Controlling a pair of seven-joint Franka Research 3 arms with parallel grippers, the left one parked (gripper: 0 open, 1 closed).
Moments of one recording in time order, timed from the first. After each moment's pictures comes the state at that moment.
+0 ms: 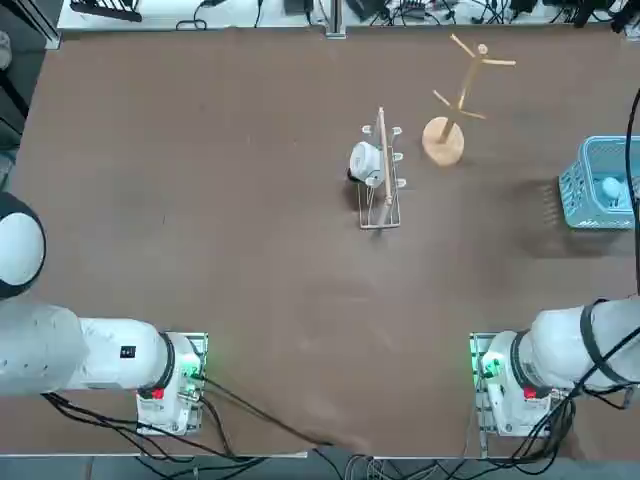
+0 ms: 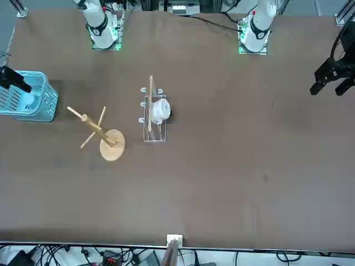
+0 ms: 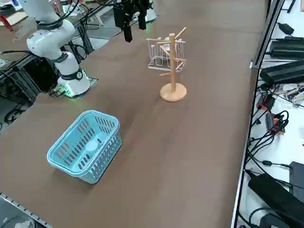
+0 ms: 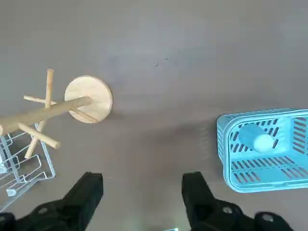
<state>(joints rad) -0.14 0.04 0.00 -1.52 0.01 1.49 0.01</state>
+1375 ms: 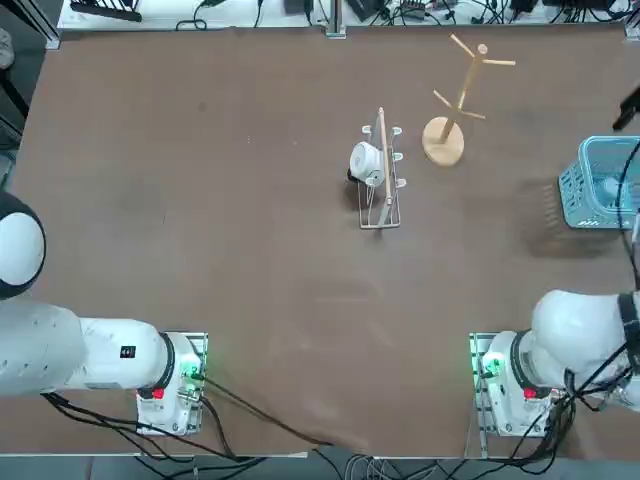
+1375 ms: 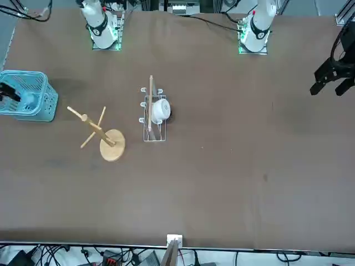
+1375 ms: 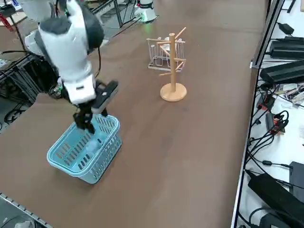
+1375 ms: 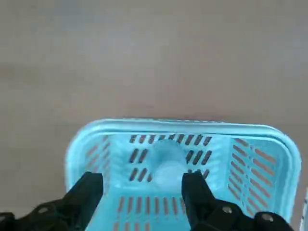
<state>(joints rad) -0.57 0.10 -0.03 -2.10 -0.07 2.22 -0.58</state>
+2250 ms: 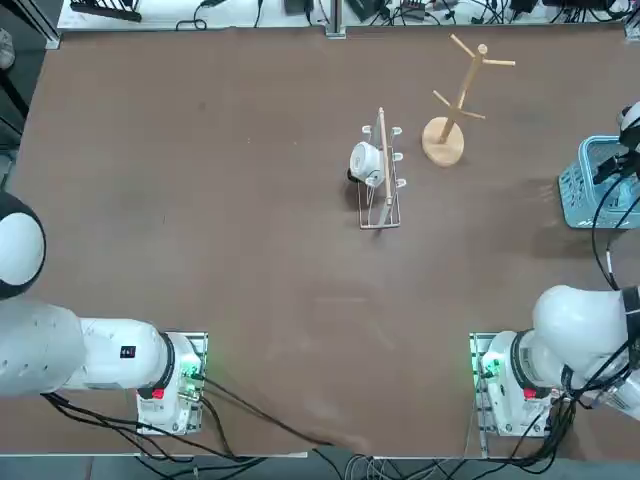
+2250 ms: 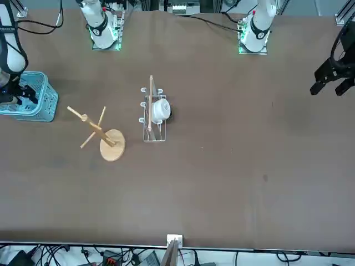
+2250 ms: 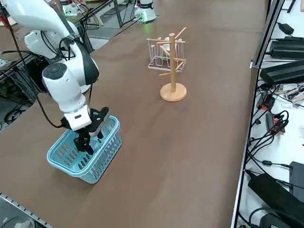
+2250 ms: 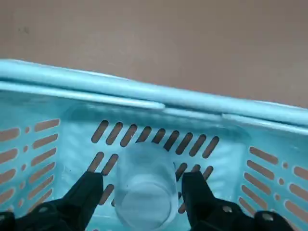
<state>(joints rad) -0.66 0.22 -0.03 -2.30 -0.07 2.61 -0.76</state>
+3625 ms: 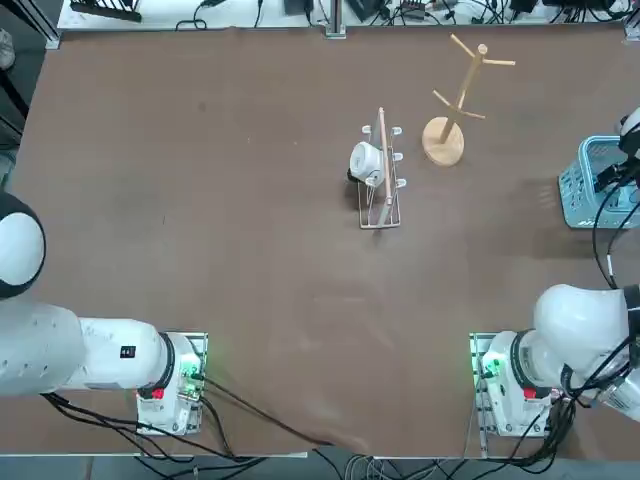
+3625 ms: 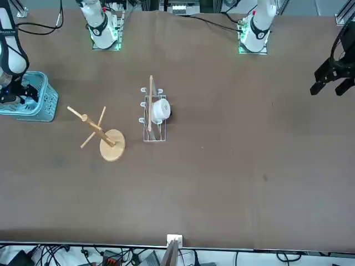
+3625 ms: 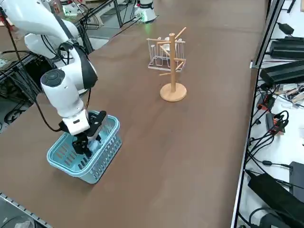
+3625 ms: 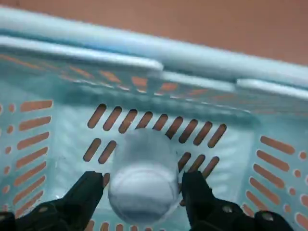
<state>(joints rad) -0.69 0.24 -0.03 -2.30 -0.07 2.59 -0.80</state>
